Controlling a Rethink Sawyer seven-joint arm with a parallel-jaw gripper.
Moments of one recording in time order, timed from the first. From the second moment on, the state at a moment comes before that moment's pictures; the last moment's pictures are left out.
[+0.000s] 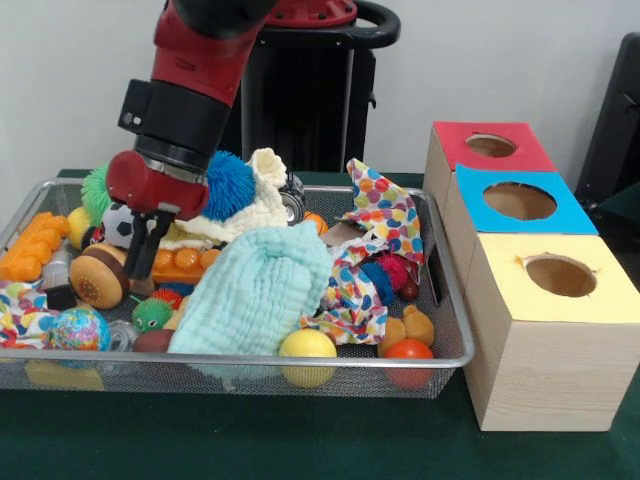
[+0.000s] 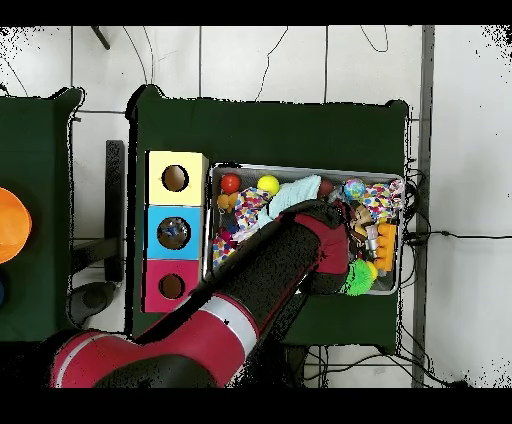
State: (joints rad) arm 0.15 -0.07 -0.73 1.25 -1.34 -0.30 2.46
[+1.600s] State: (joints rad) arm -0.05 -0.05 -0.60 1.25 -1.00 -0.56 2.44
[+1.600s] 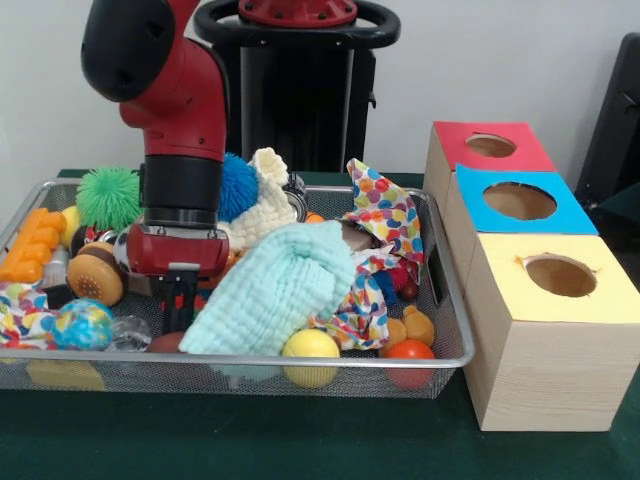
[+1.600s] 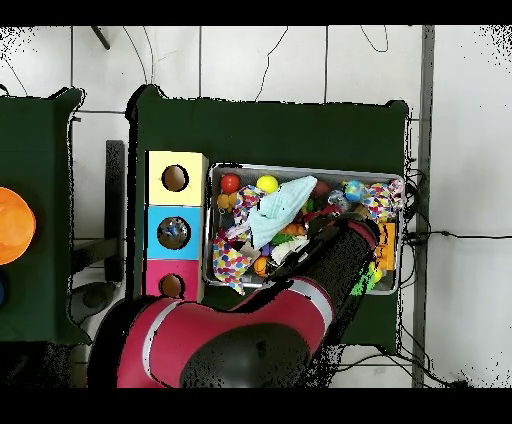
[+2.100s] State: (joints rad) arm -0.02 -0.02 -0.66 1.25 -0.94 -0.56 2.44
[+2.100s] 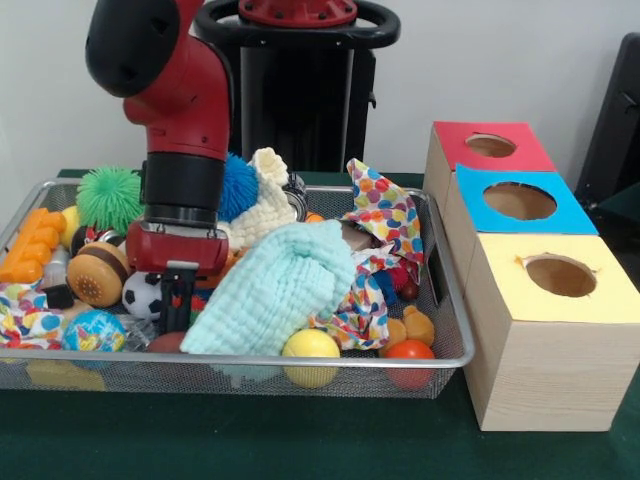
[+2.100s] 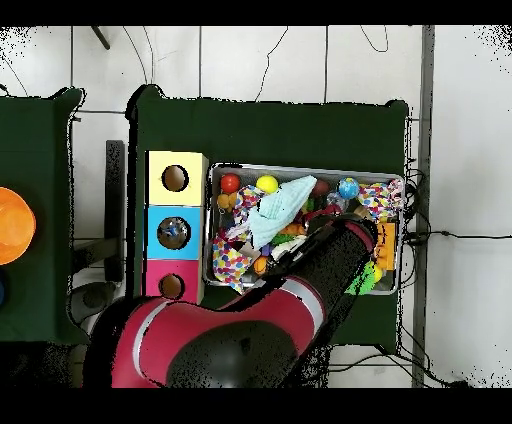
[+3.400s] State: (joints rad) arm 0.21 0.08 -0.73 1.20 -1.47 -0.29 2.67
